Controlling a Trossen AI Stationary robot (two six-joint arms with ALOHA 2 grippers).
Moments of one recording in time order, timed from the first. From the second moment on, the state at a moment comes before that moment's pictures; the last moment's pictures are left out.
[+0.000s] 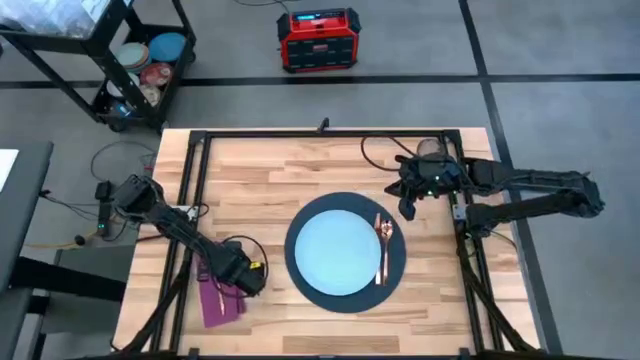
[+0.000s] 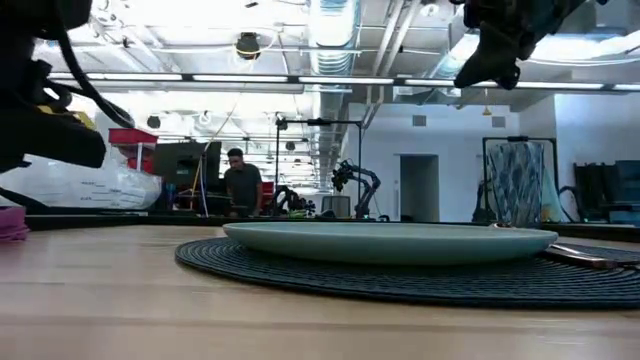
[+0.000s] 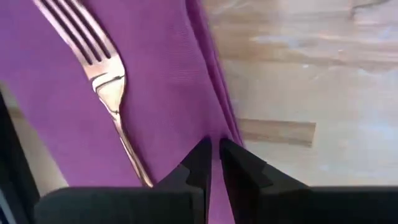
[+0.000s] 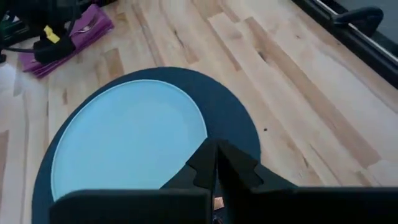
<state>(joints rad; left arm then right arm) -0.58 1.64 0.89 -0.93 0.07 -2.12 -0.15 0.92 0.84 -0.59 0.07 0.28</state>
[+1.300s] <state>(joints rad) -0.46 1.60 0.90 -1.07 -0.03 -1.84 -0.15 0.92 0.84 -0.57 0.08 0.28</state>
